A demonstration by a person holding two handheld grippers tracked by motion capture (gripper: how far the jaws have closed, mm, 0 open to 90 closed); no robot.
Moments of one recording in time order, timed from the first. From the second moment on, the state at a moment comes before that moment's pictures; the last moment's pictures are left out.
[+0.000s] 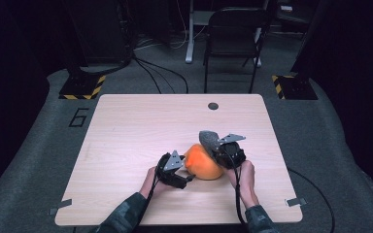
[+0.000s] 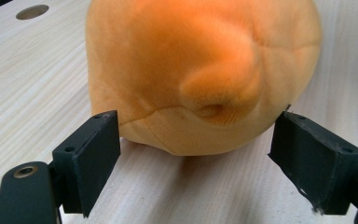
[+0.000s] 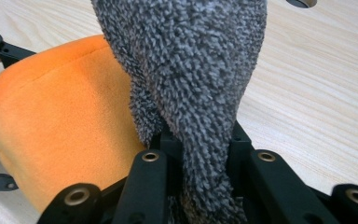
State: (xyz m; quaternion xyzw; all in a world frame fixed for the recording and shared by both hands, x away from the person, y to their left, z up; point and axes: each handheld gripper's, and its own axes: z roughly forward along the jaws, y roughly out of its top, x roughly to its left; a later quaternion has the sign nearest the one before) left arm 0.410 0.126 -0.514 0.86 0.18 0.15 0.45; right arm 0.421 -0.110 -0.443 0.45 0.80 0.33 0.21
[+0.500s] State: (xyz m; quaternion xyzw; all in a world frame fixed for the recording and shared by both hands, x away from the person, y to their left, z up) left arm 0.407 0.121 -0.521 0.85 0.17 0.18 0.47; right arm 0.421 -0.114 -0.443 0.46 0.80 0.34 0.20
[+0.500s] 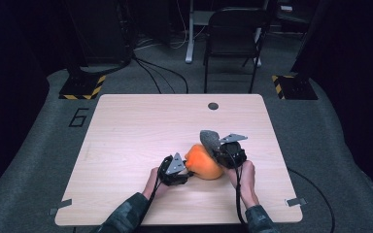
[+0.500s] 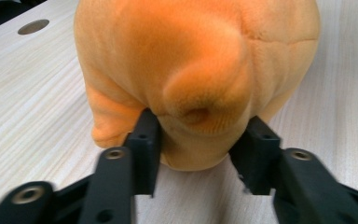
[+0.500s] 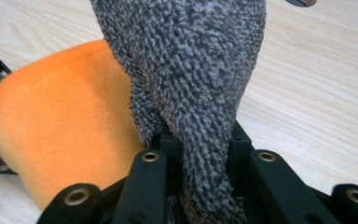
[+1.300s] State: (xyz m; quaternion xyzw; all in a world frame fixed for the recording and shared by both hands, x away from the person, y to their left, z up) left arm 0.404 0.120 -0.518 0.83 0.20 0.19 0.49; right arm 0.427 -0.189 -0.449 0.54 0.74 0.34 0.19
